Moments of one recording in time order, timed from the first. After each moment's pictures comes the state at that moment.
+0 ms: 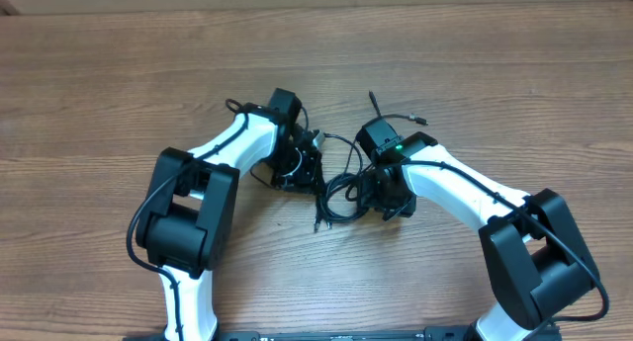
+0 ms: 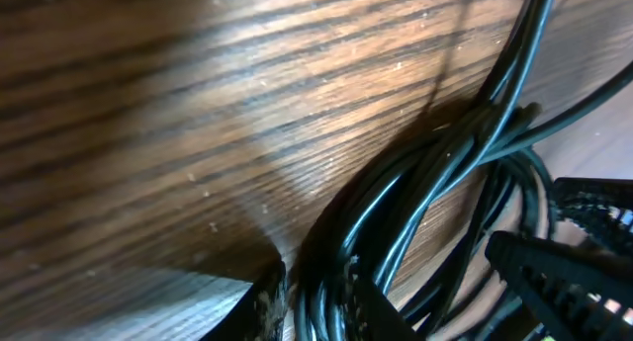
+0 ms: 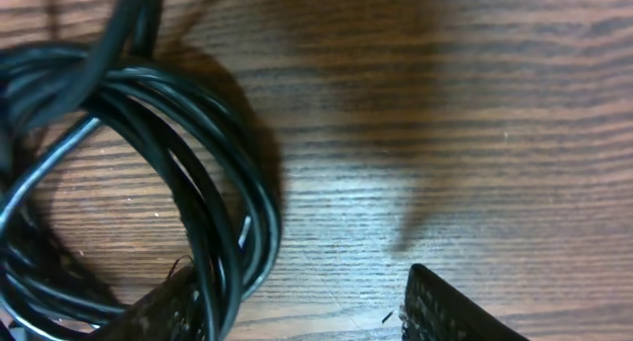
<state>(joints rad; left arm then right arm) -0.37 2.08 1.33 -0.84 0.57 -0.19 0.52 1.81 1.10 -0.84 -0.11 0.65</state>
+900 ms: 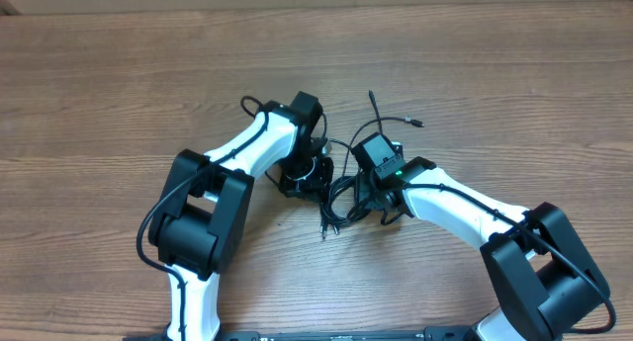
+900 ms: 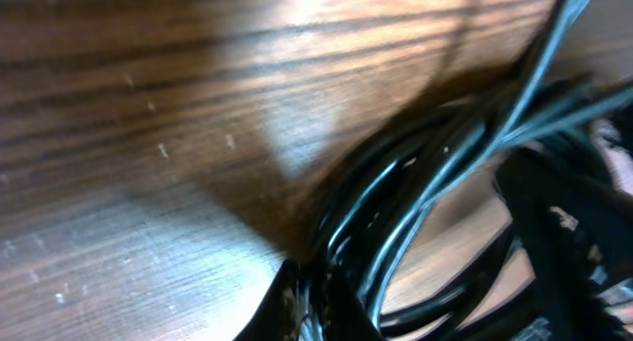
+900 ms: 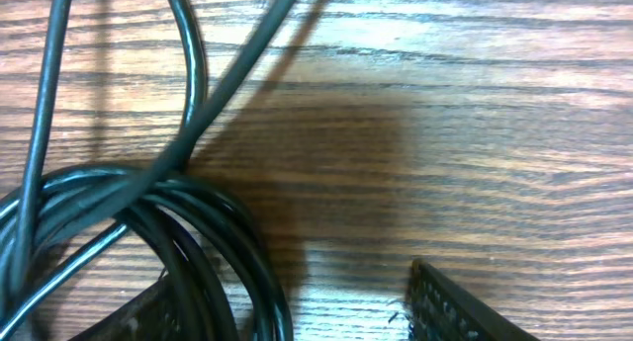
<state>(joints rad) -0.44 2.10 1.43 -1.02 0.47 -0.31 0.58 1.75 0.94 -0.53 0.10 0.62</state>
